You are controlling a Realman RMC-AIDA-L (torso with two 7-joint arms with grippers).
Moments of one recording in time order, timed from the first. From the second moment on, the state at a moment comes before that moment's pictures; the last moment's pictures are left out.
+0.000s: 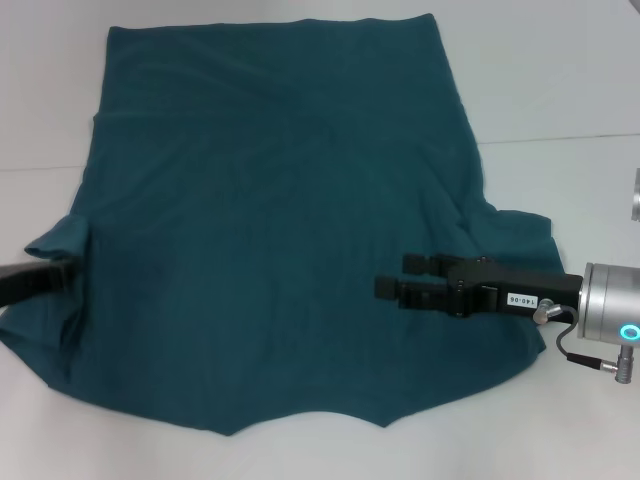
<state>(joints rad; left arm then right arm) -0.50 -2.16 0.68 0.82 2.20 0.89 -1.99 0.57 2.07 -0.70 -0.48 -1.87 -1.40 1.57</state>
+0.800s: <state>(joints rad) -0.57 -2.16 0.74 0.96 2.20 1.05 -2.13 0.58 2.08 -0.70 -0.49 -1.87 -1.40 1.56</state>
